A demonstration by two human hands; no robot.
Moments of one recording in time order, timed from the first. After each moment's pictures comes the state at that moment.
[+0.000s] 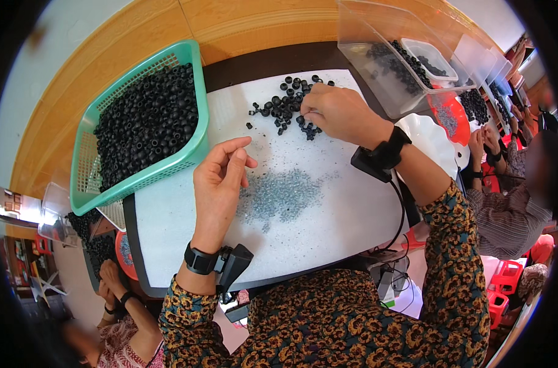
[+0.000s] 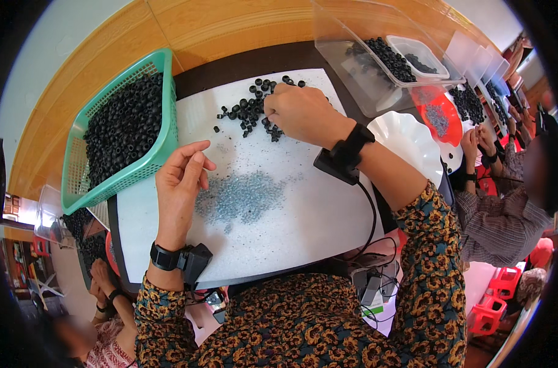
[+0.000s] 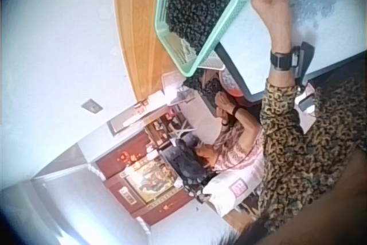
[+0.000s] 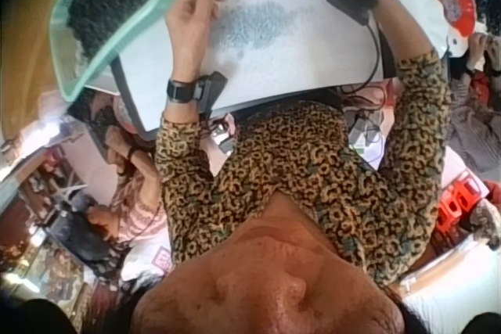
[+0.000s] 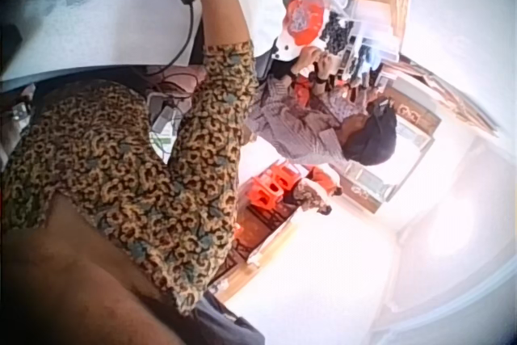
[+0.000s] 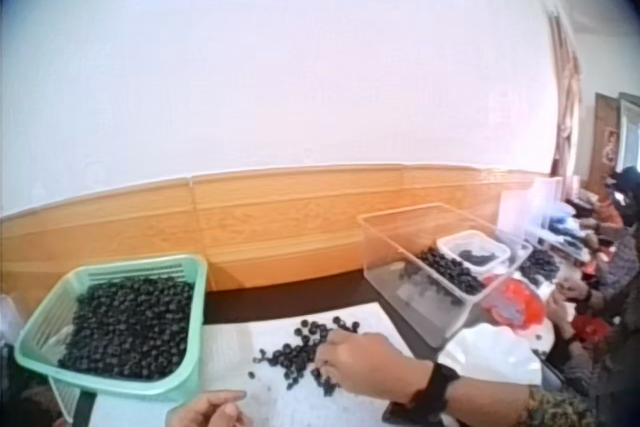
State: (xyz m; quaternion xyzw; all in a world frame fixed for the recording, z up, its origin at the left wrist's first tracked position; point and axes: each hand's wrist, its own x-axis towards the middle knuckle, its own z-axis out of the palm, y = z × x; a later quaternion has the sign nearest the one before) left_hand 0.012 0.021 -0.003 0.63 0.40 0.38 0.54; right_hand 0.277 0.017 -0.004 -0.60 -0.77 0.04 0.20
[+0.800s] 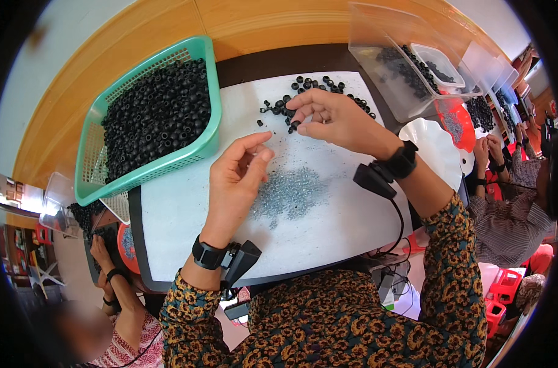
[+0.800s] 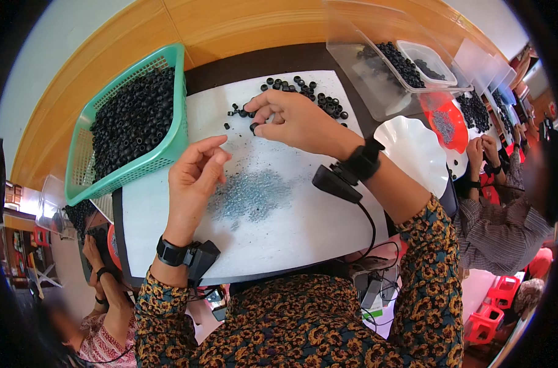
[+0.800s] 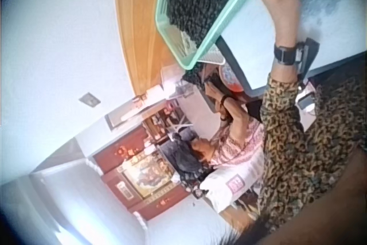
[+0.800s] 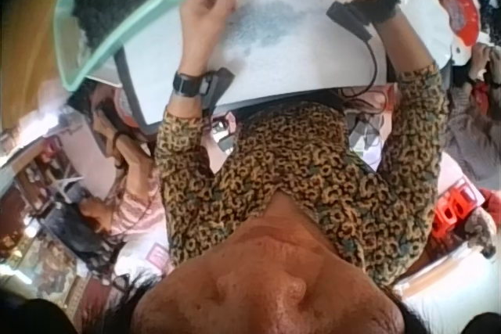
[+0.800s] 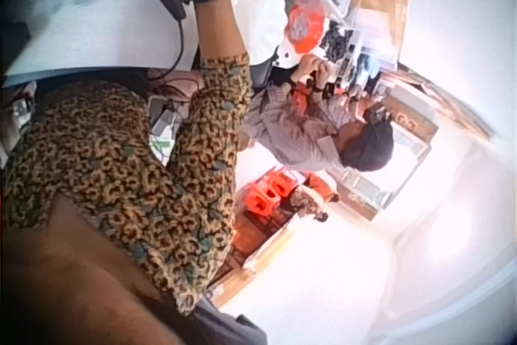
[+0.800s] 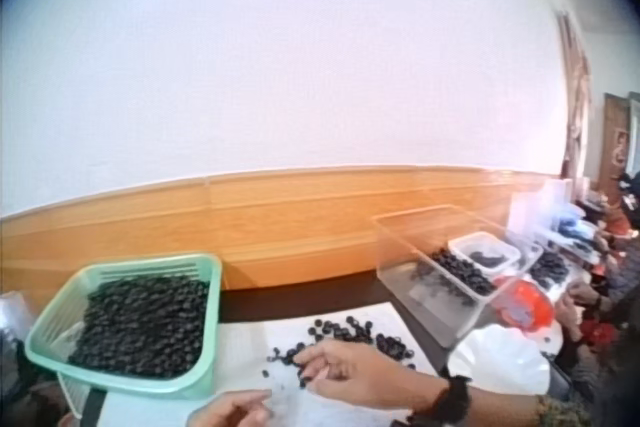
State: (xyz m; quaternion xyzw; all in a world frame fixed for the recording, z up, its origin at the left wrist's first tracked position) left_hand 0.015 0.016 0.000 0.65 0.36 0.38 0.55; right_hand 0.251 0.007 0.001 -0.48 -0.65 0.40 0.44
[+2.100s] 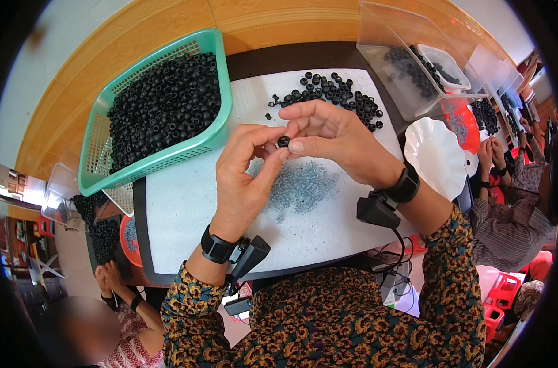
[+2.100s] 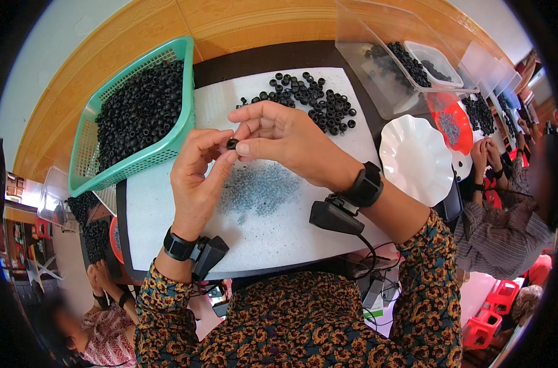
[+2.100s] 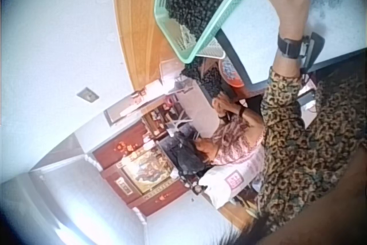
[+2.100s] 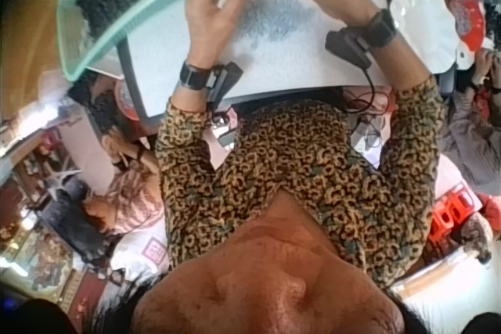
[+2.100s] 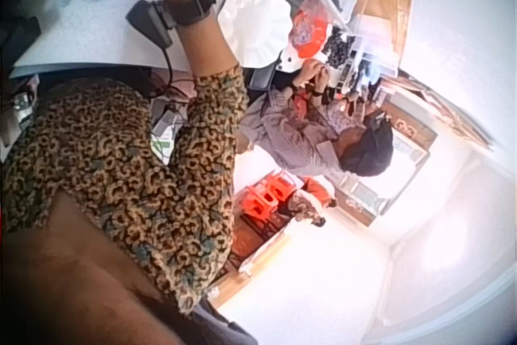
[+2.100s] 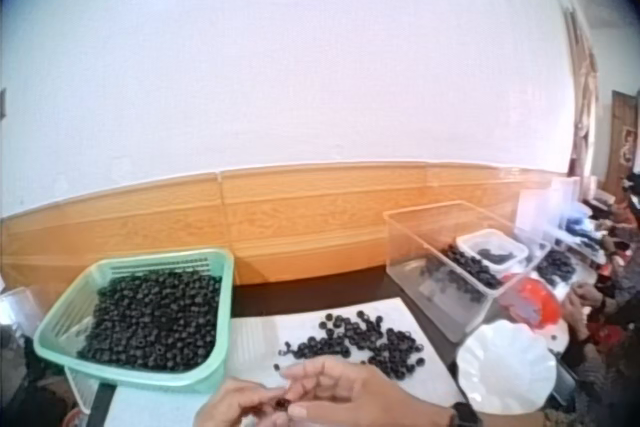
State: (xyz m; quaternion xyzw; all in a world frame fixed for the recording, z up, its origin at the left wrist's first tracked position) left_hand 0.014 0.019 0.003 0.75 0.25 0.44 0.42; right_hand 0.209 -0.019 0.019 -0.37 -0.49 0.60 0.51
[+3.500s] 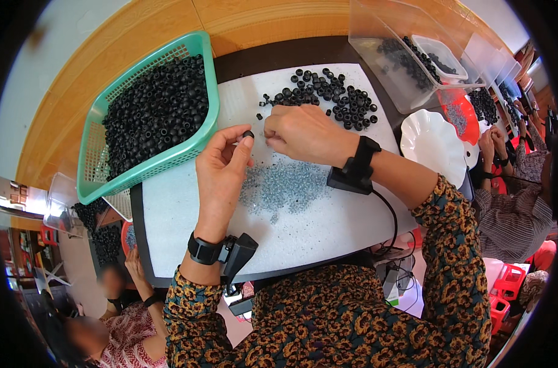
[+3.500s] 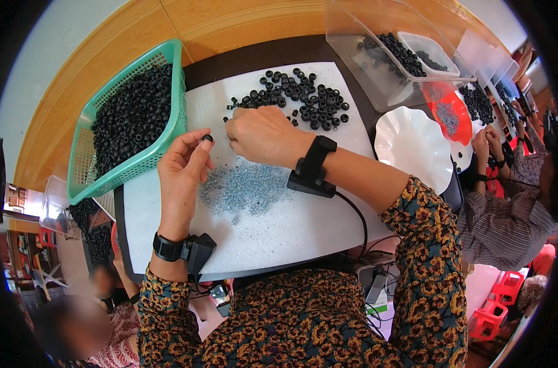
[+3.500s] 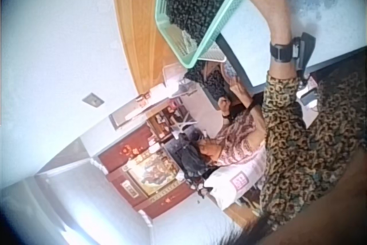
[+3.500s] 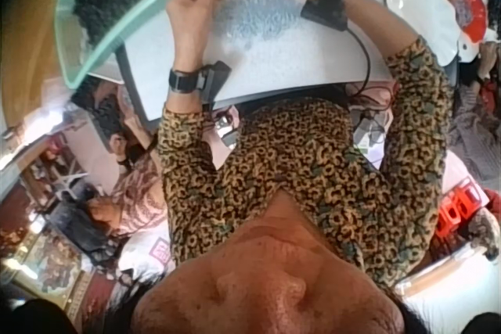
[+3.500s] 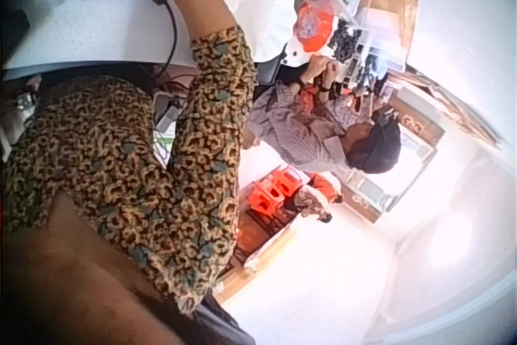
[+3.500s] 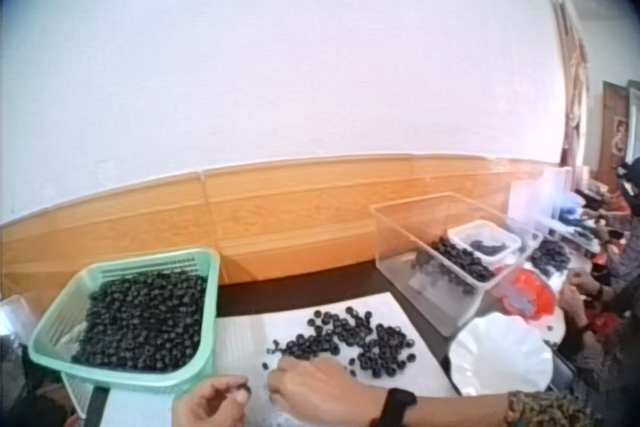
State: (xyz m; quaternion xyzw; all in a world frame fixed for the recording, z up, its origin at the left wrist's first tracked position) left_hand 0.010 0.028 -0.002 0.61 0.44 0.41 0.52; right_hand 0.201 0.026 -0.014 -0.52 -0.81 0.08 0.24
